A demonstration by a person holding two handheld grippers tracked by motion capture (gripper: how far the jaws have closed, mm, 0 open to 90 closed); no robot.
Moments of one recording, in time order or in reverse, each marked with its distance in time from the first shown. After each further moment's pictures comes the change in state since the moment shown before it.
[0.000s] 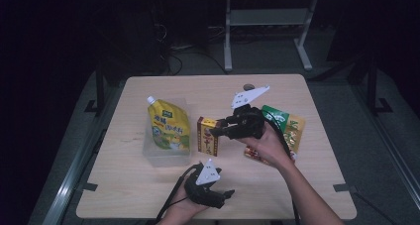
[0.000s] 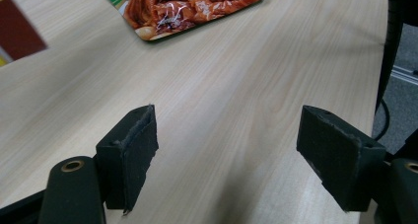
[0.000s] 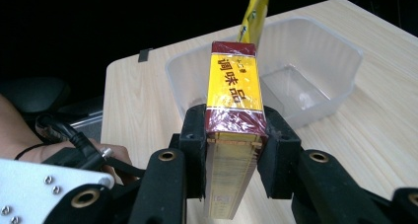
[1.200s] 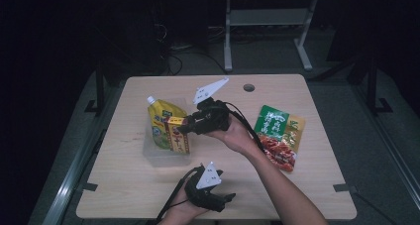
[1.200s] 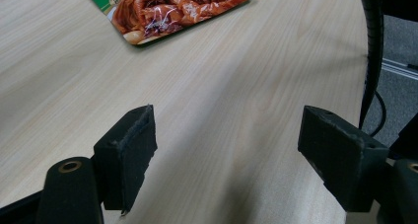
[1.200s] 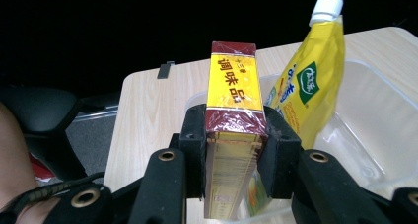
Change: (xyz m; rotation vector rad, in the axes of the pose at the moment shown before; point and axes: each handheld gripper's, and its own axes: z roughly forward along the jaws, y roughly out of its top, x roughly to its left) left arm -0.007 -0.001 0.000 -0.019 -0.018 0.027; right arm 0.009 0.051 0.067 0.021 0.097 -0.103
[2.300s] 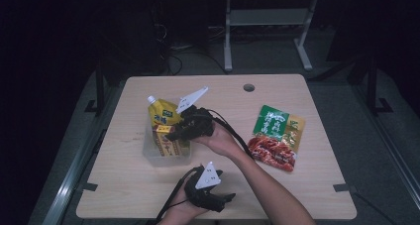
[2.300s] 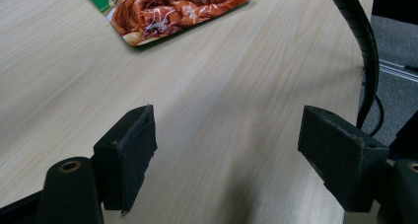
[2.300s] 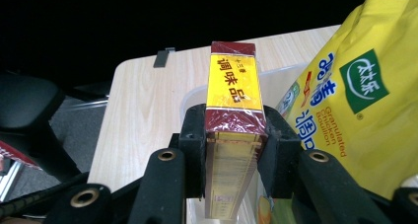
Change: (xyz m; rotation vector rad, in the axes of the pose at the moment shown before) left arm 0.001 0.000 -0.002 -0.001 -0.006 0.004; right arm -0.003 -0.005 0.051 0.050 0.019 -0.026
